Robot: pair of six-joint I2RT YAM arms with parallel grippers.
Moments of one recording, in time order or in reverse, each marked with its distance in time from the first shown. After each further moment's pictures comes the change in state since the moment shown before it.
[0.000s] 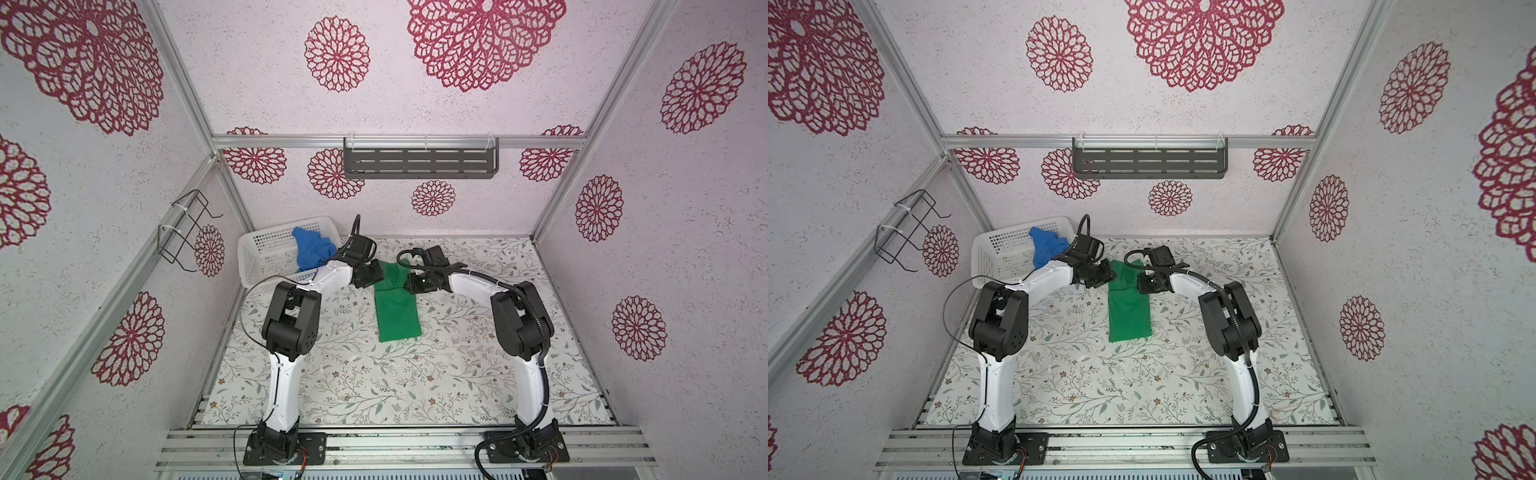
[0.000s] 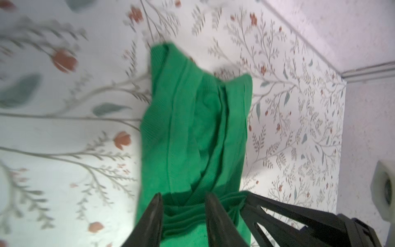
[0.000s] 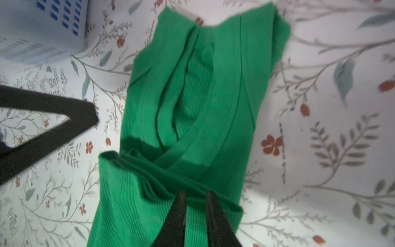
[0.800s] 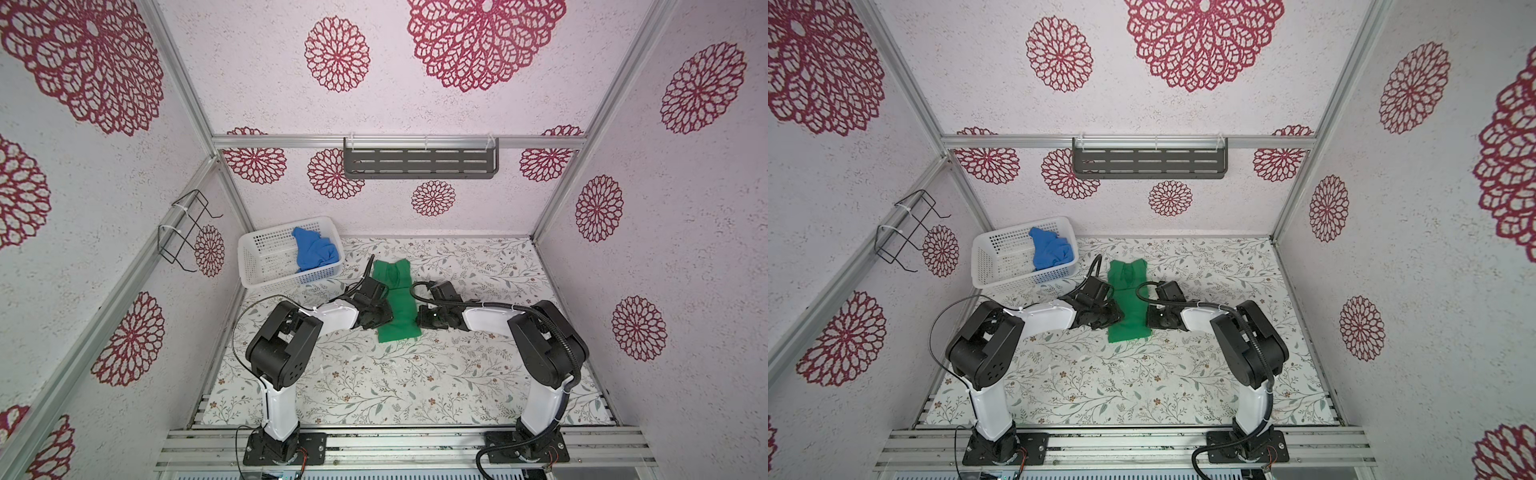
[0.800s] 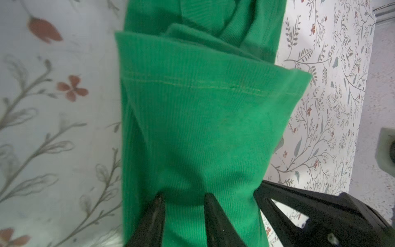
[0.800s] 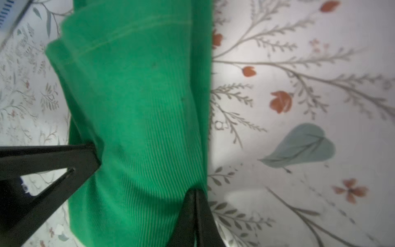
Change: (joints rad) left arm -0.185 -0.256 -0.615 0.317 -0.038 -0.182; right arm 0.052 -0.294 -0.619 0.270 0.023 0.274
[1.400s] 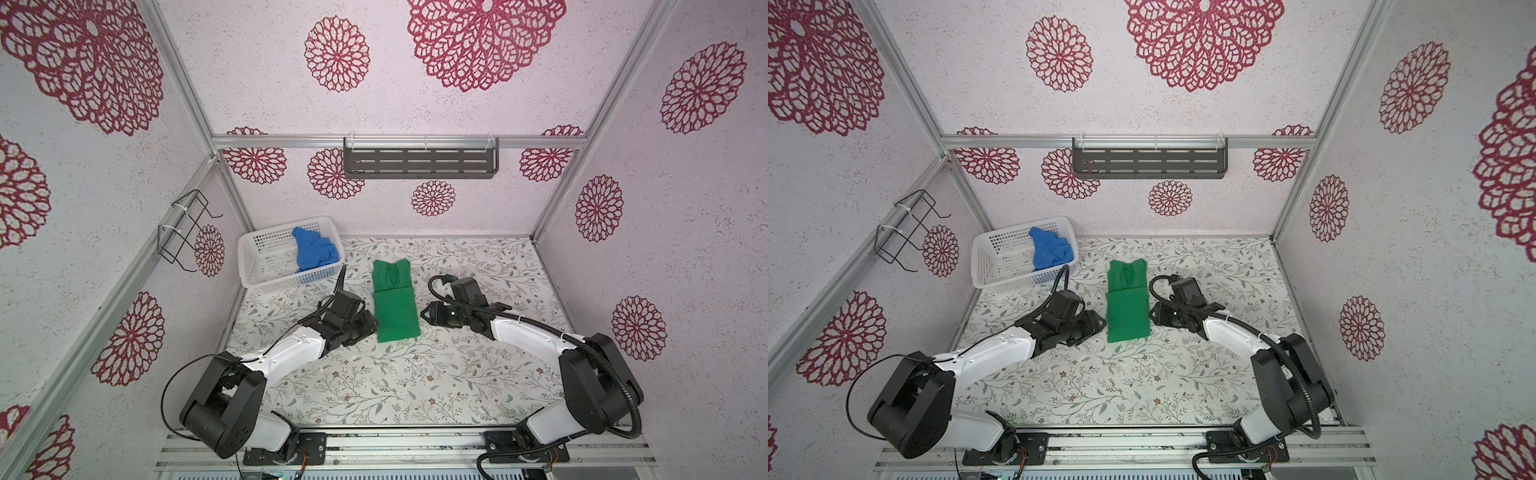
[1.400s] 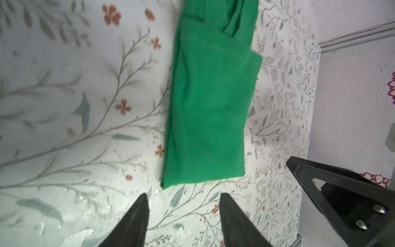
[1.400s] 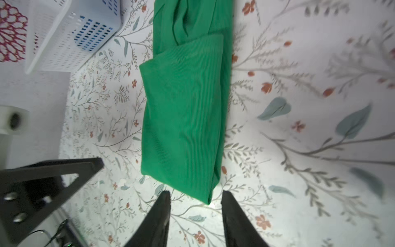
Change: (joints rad) left arm -0.005 -0.466 -0.359 -0.027 0.022 -0.137; right arm -0.020 -0.327 -0.126 -0.108 -0.106 0.025
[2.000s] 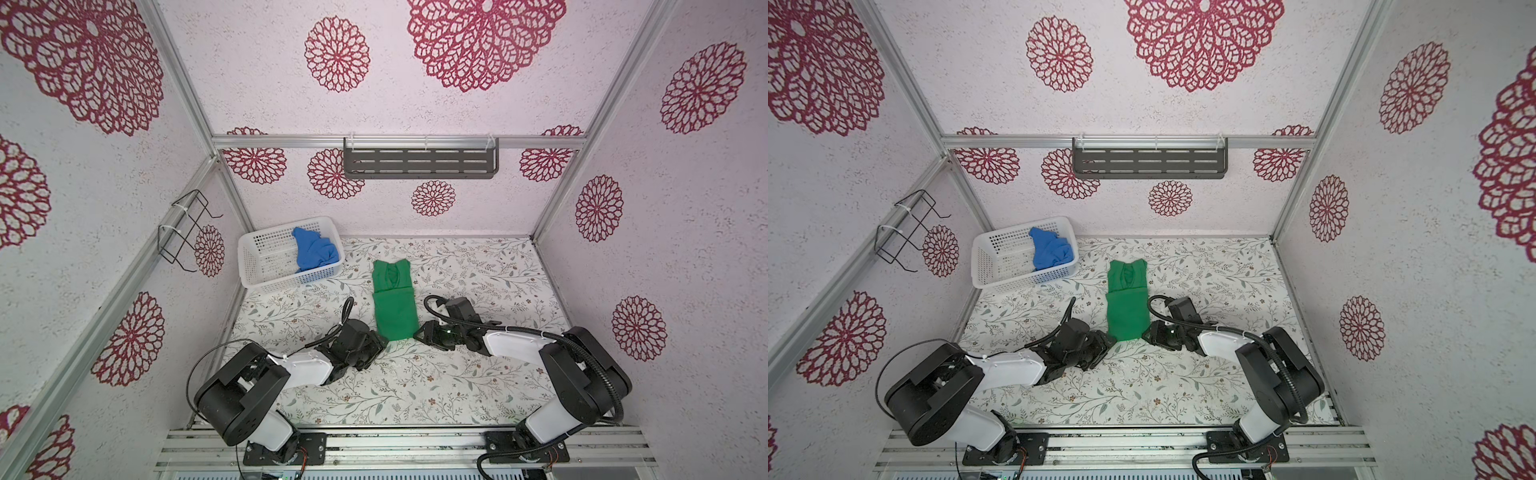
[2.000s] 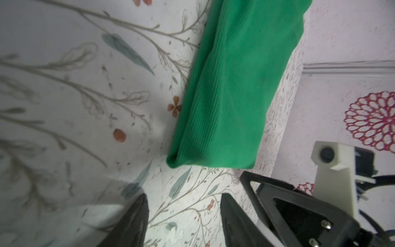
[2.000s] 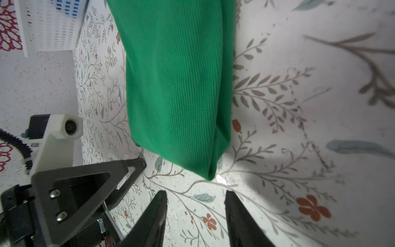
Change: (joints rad) left arm -0.124 0.115 -0.234 0.503 -0.048 -0.384; right arm 0.052 0.071 -0.166 0.220 -0.106 0.180
